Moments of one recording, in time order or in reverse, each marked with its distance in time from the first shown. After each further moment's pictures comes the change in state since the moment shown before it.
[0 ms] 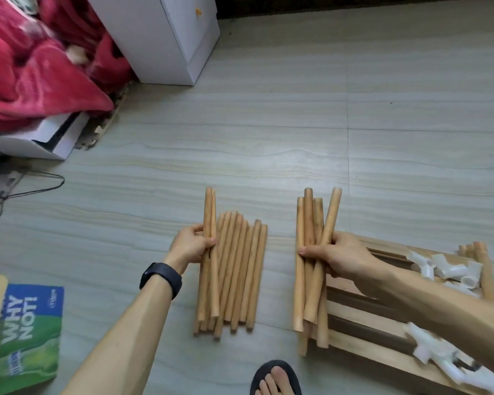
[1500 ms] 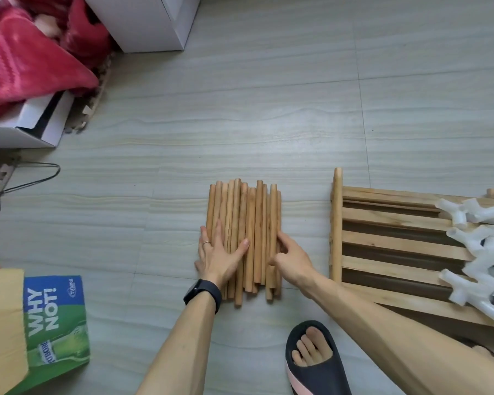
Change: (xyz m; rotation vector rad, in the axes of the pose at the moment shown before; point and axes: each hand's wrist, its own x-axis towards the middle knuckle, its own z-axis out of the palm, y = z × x) left_hand 0.007 -0.114 0.039 0.496 0.051 0.090; right_hand 0.012 0.064 0.165 0.027 -0.054 0.020
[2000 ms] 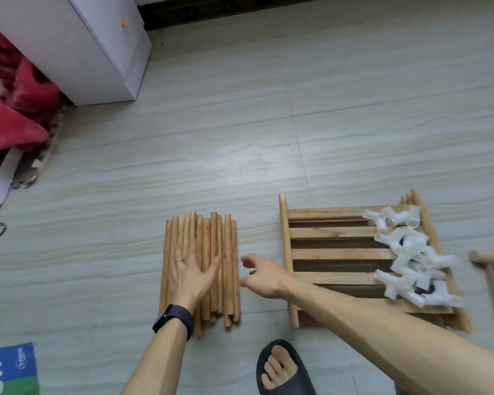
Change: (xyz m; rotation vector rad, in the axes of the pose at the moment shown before) left_hand -0.009 0.049 -0.014 -0.007 0.042 0.156; right_hand -0.022 -0.027 -0.050 -0.339 -0.116 -0.073
